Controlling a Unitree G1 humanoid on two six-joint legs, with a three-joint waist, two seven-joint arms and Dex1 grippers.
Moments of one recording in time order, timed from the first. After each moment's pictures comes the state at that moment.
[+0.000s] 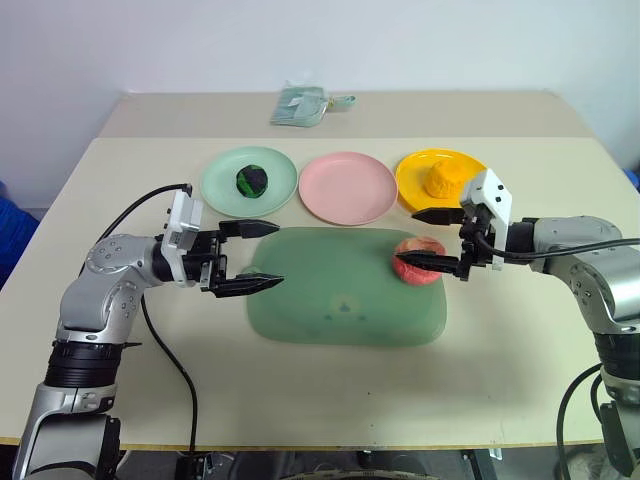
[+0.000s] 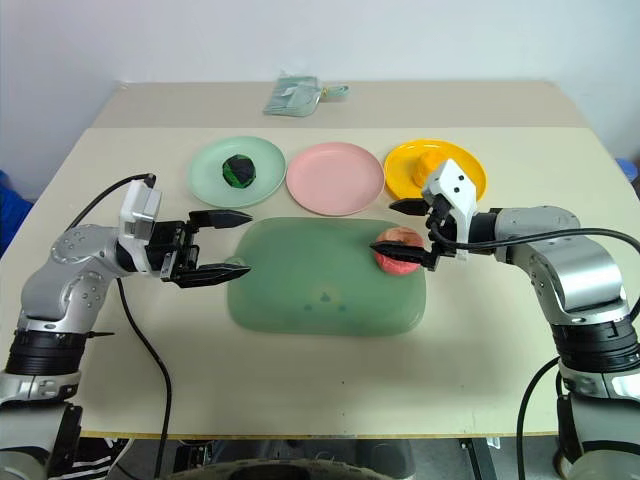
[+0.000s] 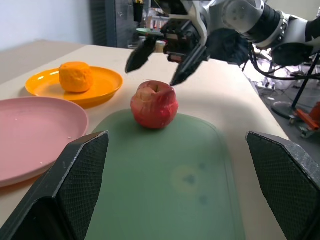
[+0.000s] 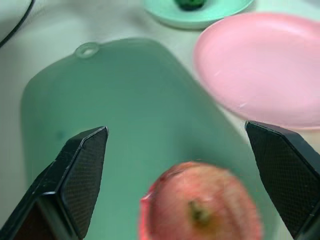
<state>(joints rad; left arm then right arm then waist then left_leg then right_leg) -0.41 0.65 0.07 -0.03 -0.62 0.31 -1.37 -0.48 -0.84 -0.02 -0.18 0.48 0.68 1.02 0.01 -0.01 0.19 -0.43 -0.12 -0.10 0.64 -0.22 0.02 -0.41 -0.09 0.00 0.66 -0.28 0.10</state>
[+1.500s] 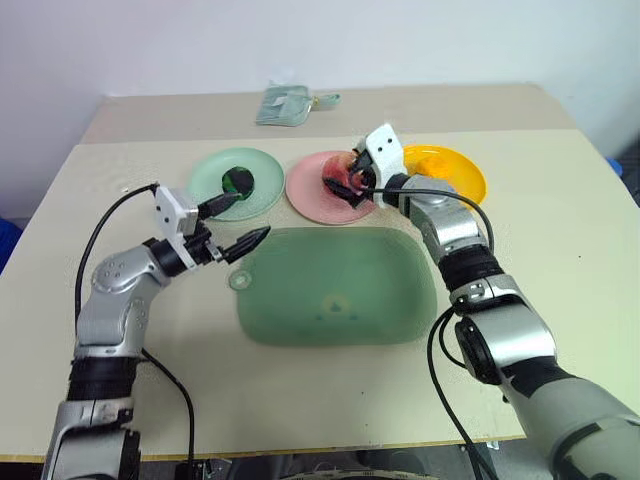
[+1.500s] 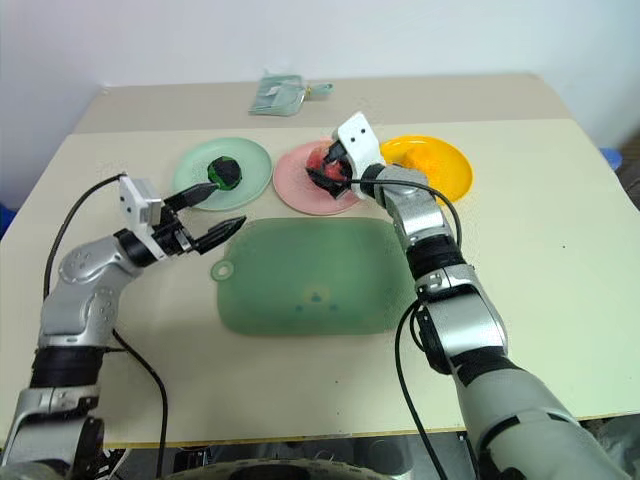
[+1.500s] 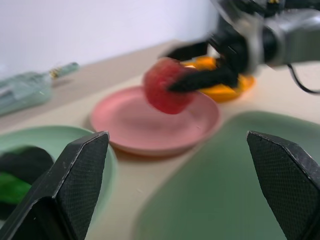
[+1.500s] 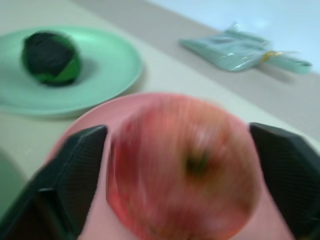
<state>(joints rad) -0.29 0.53 0.16 -0.03 -0.48 0.17 -0.92 -1.02 -0.25 0.09 0.77 0.09 0.10 0.58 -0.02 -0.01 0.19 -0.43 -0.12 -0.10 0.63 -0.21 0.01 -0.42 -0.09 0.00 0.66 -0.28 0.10</state>
